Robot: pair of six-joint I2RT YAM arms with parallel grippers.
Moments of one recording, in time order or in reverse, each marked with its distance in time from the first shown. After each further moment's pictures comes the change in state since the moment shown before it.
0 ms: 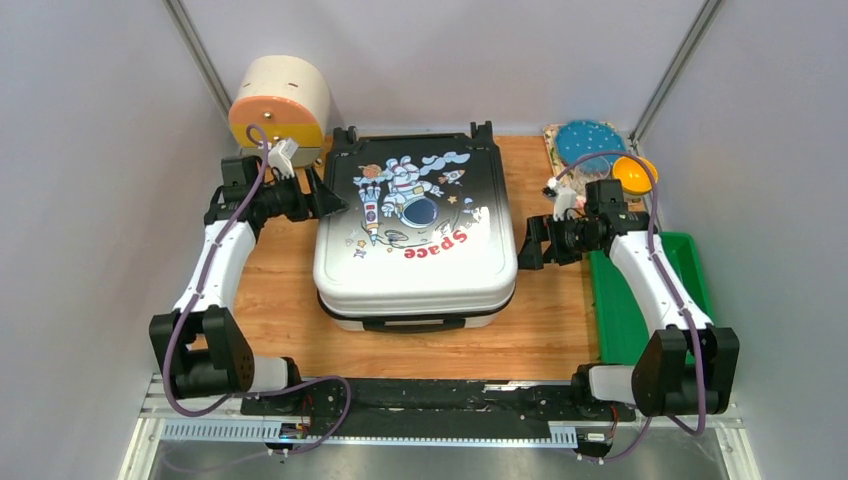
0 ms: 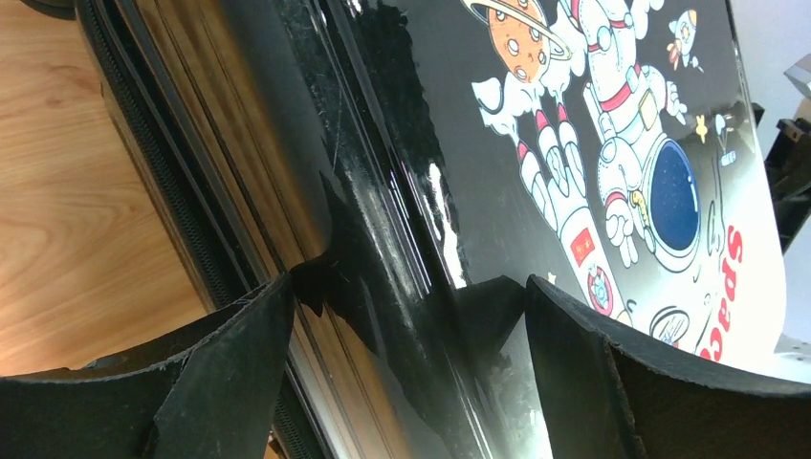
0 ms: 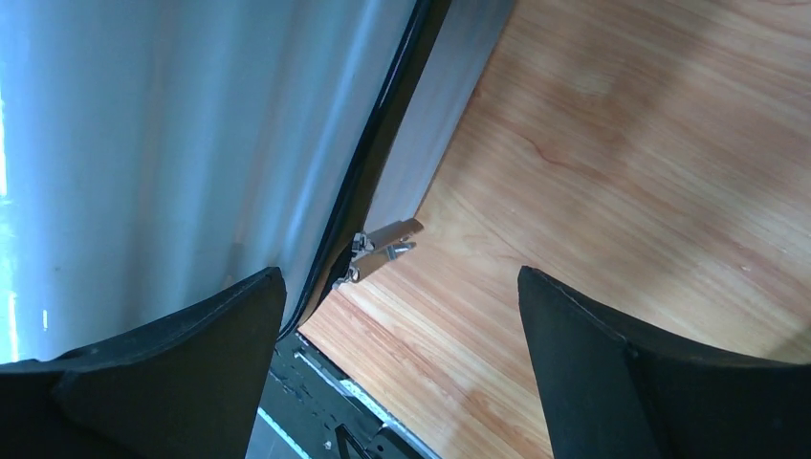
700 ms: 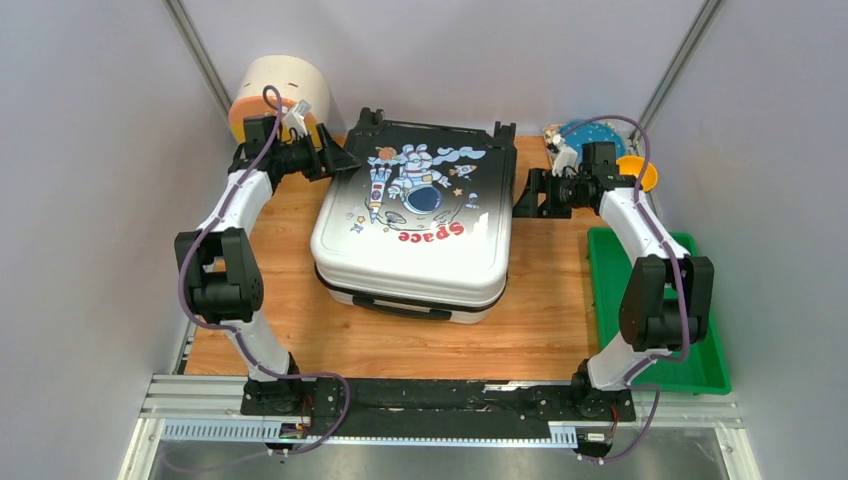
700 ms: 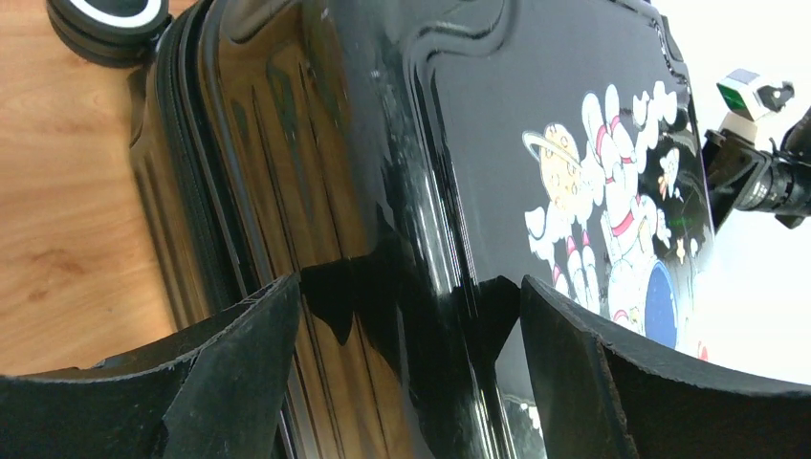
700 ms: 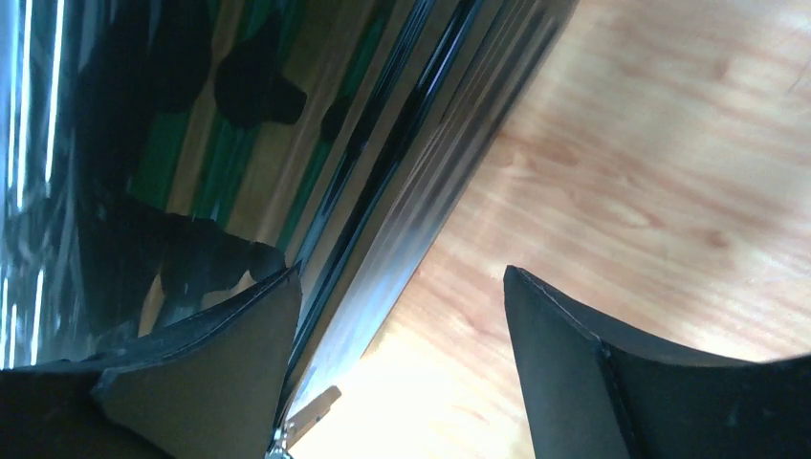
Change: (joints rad) left arm -0.051 0.418 0.328 0.181 0.062 -0.183; right arm -0.017 0.302 0.216 0.251 -0.026 0.164
